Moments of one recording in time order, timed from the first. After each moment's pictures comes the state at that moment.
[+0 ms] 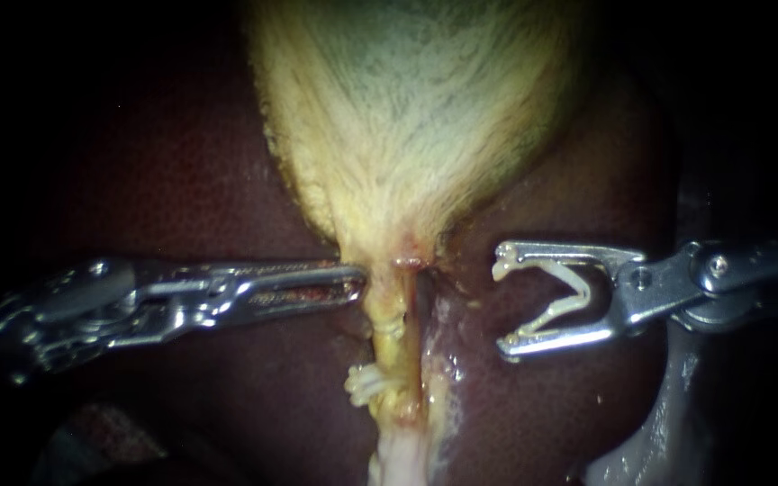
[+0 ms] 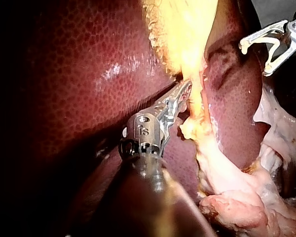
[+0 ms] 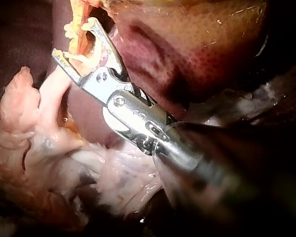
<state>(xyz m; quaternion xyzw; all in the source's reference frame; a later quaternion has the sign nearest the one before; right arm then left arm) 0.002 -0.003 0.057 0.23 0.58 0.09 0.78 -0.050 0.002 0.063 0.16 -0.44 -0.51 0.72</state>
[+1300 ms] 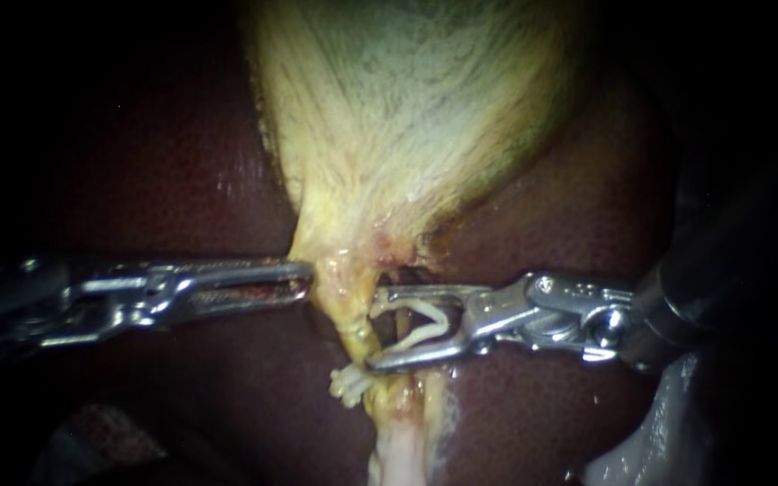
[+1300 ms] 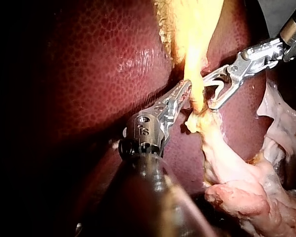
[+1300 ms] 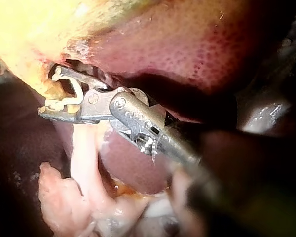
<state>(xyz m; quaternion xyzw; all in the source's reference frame) 0.014 -0.009 0.072 0.33 0.49 0.22 0.77 -0.045 0.002 0.059 0.16 -0.44 -0.52 0.72</state>
